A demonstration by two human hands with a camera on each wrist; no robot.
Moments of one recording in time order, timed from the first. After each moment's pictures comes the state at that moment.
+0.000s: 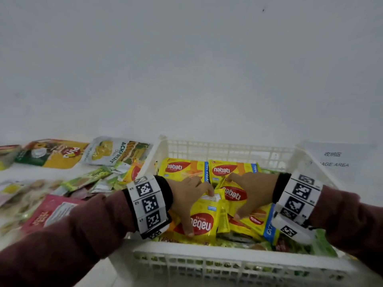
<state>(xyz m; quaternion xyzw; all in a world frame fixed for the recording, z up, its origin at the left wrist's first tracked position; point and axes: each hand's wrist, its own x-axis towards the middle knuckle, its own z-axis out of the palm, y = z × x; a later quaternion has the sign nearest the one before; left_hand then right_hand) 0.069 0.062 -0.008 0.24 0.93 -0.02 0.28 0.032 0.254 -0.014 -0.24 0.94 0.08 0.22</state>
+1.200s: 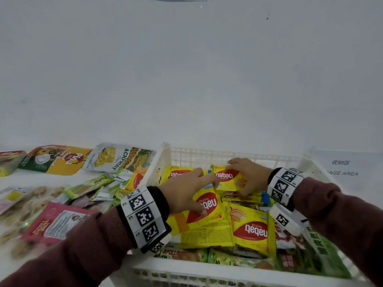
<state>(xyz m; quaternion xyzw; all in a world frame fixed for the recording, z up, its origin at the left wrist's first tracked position) 0.058 0.050 -0.010 0.26 0.96 0.12 0.08 -0.034 0.254 -0.023 -0.26 0.96 0.00 0.12</state>
